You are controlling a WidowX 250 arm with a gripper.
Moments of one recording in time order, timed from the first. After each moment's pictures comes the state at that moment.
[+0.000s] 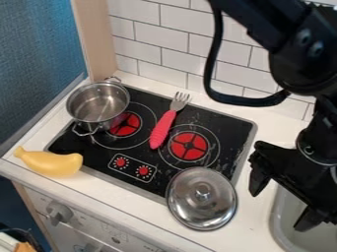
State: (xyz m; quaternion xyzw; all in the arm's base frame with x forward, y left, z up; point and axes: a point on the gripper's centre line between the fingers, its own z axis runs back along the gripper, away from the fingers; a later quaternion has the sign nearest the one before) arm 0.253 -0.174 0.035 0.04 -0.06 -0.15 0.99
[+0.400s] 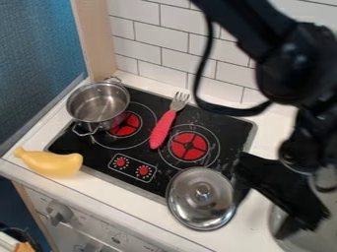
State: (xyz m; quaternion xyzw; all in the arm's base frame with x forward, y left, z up) arm 0.247 -0.148 0.020 0.04 -0.02 -0.11 0.99
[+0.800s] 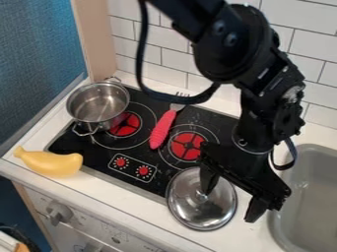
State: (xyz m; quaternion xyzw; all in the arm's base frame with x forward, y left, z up) arm 0.246 -0.114 0.023 0.03 -0.03 -0.08 1.00
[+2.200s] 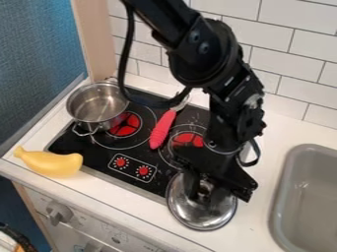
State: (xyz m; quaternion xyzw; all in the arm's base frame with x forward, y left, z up) arm 0.249 -0.078 -0.003 0.05 -0.02 -0.01 1.00
